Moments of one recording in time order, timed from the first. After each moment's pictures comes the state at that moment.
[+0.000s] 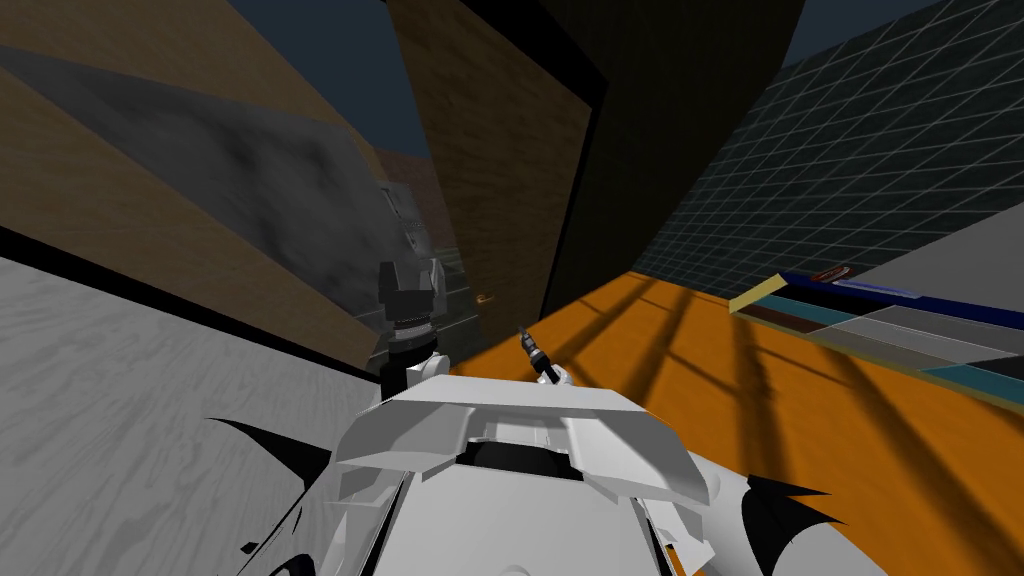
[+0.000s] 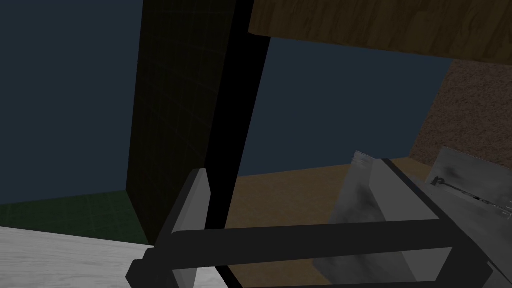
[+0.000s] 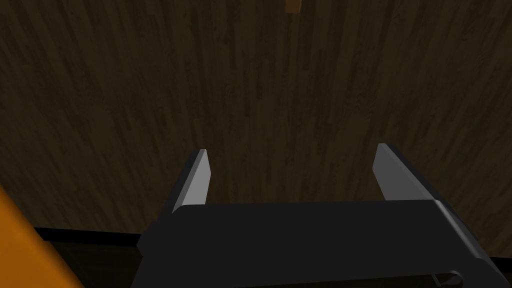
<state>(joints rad) -0.28 -0.03 0.52 -0.46 -0.02 -0.86 -0.12</state>
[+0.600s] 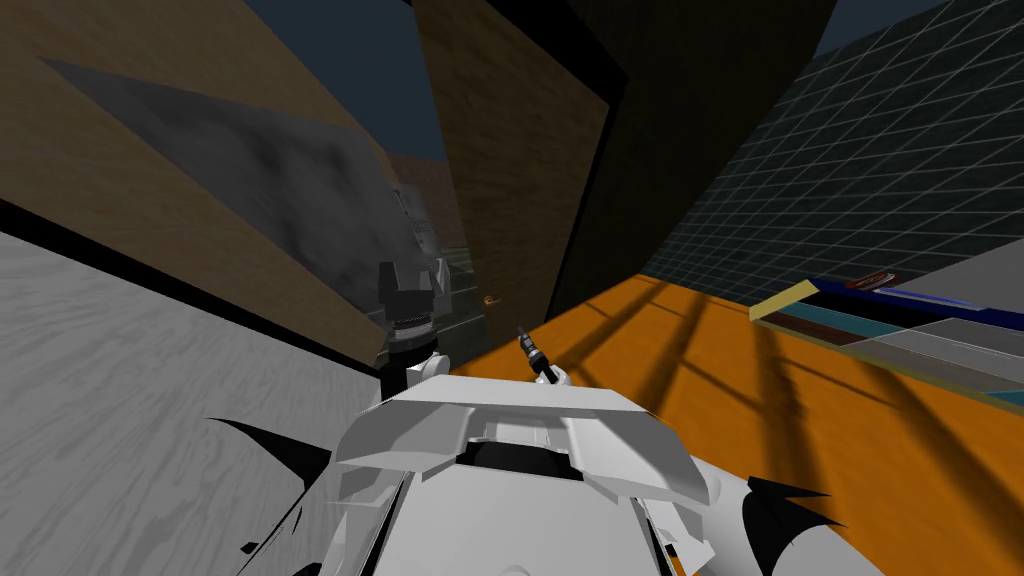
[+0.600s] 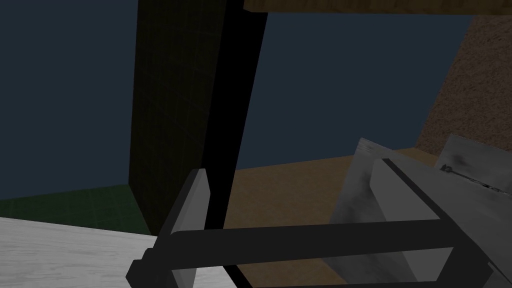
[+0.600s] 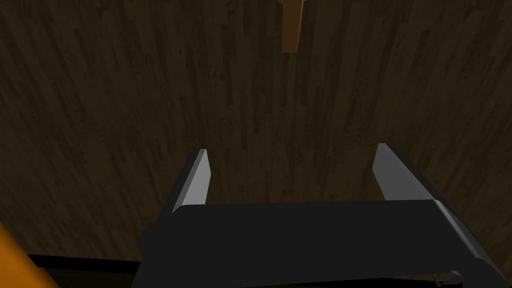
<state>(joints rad) -0.26 -0.02 0.51 -0.49 -0.02 -0.83 -0.10</state>
